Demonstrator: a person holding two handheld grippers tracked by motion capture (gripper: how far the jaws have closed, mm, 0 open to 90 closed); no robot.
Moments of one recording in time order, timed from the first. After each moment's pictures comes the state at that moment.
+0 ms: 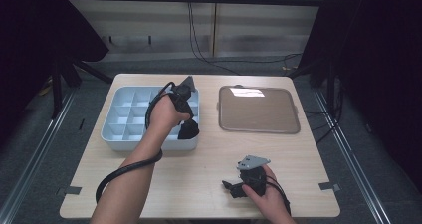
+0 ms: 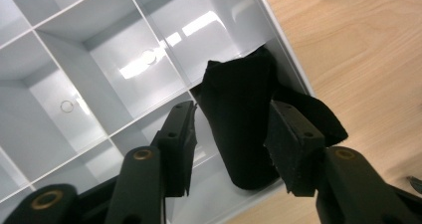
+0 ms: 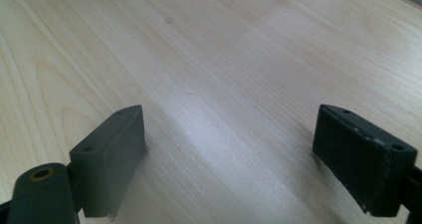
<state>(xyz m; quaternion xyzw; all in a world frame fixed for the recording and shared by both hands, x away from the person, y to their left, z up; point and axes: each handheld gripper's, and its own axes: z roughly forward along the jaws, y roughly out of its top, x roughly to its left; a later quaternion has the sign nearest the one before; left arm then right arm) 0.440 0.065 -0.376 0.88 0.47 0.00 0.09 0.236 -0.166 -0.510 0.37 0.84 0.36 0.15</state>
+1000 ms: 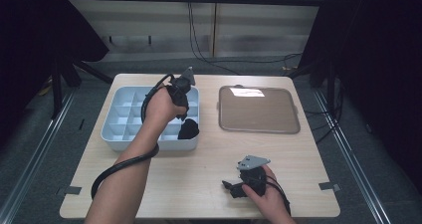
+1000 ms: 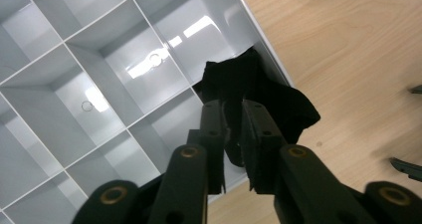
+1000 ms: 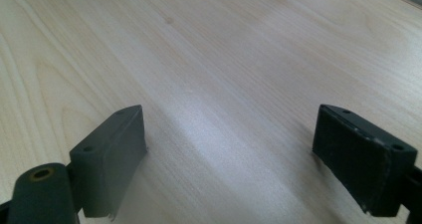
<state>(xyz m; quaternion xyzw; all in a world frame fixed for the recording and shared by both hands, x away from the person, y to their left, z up) 0.439 0.066 -0.349 0.89 0.45 0.00 0.09 0.236 -0.166 -0.510 0.37 0.84 0.36 0.15</state>
